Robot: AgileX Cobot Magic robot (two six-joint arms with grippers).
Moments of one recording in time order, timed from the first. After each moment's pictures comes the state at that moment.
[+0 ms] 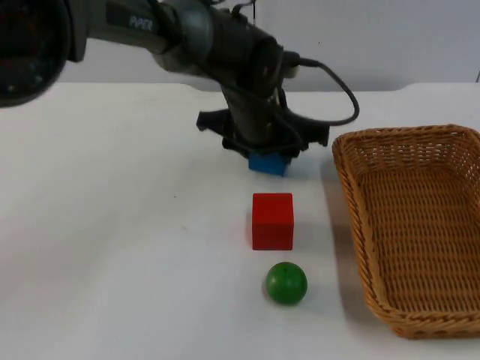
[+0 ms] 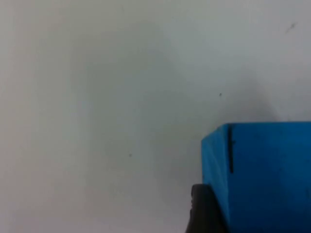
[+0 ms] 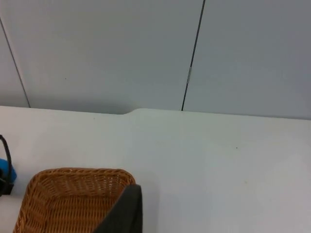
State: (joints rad) right arm 0.08 0.79 -1.18 -0.20 0.93 0.07; left arm -0.58 2.46 -1.89 0.25 0.57 -0.51
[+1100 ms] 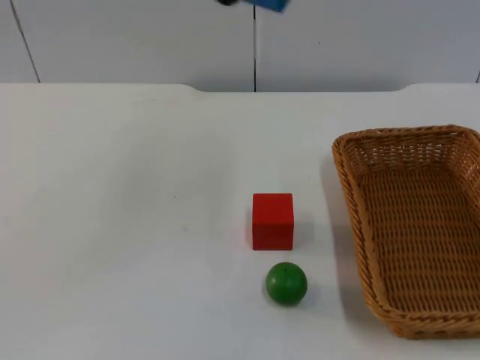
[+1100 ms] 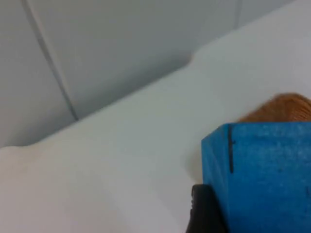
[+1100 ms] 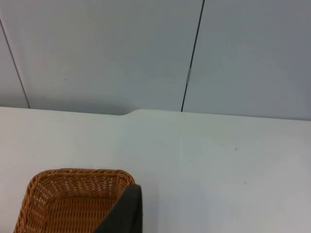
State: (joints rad) right arm 0.08 0.79 -1.18 -0.20 0.93 0.07; left arm -0.74 1.52 -1.15 0.38 0.31 -0.40
